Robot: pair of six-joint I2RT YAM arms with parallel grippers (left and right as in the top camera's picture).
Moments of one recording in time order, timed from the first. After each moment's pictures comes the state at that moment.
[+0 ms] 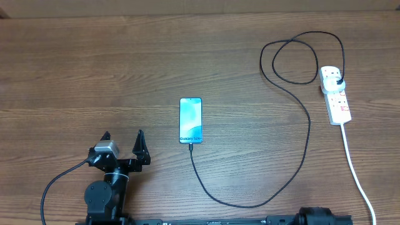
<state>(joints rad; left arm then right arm) -0.01 0.02 0.04 -0.12 0.05 -0.26 -0.02 0.27 1.82 -0.69 -0.67 0.16</state>
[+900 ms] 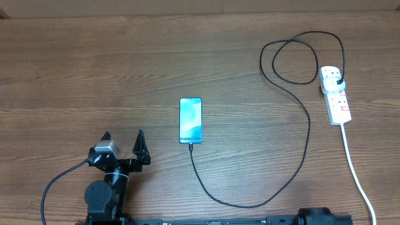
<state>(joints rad) -0.01 0.02 0.03 -0.12 0.05 -0.26 0.04 0.02 1.85 -0.69 -0.35 0.07</state>
